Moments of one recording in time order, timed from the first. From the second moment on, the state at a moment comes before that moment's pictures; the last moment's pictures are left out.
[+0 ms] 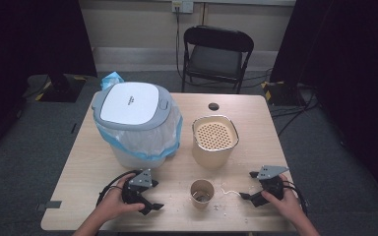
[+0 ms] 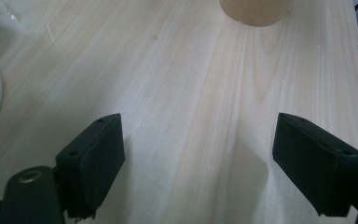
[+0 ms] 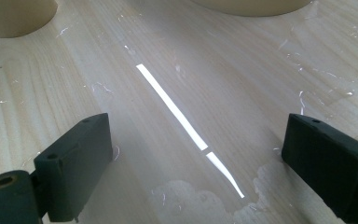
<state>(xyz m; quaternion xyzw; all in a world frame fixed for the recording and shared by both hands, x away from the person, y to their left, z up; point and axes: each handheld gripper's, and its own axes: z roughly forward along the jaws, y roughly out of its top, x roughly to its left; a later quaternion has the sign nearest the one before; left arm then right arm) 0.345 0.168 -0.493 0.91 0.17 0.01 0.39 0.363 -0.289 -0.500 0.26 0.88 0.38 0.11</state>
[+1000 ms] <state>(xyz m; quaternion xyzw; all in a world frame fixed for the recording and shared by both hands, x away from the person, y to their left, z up) 0.344 0.155 -0.436 0.88 0.24 0.00 0.41 0.363 -0.289 -0.500 0.26 0.88 0.38 0.11</state>
